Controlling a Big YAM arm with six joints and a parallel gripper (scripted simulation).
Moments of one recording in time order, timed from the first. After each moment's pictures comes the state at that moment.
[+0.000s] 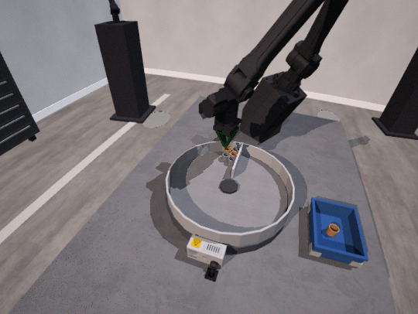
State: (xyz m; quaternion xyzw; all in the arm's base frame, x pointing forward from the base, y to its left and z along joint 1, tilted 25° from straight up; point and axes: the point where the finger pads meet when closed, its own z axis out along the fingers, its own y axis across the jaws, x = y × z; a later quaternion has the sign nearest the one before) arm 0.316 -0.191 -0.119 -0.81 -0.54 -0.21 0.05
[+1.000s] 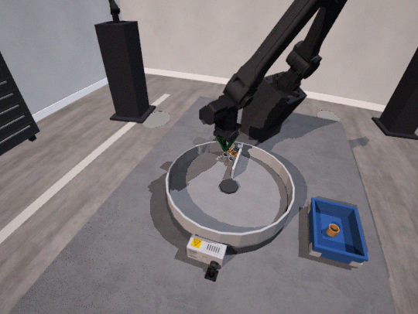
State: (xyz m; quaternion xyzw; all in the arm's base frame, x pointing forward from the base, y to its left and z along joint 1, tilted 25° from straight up) arm 0.319 -0.181 -0.141 -0.81 -0.54 -0.21 0.06
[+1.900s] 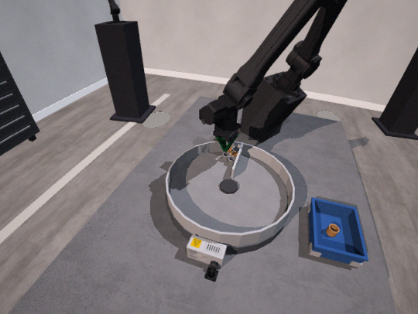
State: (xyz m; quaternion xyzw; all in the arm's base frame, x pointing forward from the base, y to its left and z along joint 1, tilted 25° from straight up) arm 0.319 -0.182 -0.140 -0.81 -0.54 -0.21 0.06
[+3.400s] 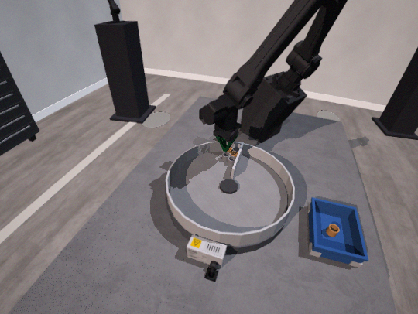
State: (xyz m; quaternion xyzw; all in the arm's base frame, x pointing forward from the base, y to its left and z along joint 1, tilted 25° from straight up) arm 0.320 -0.182 -0.139 -0.81 -0.54 -0.21 0.06
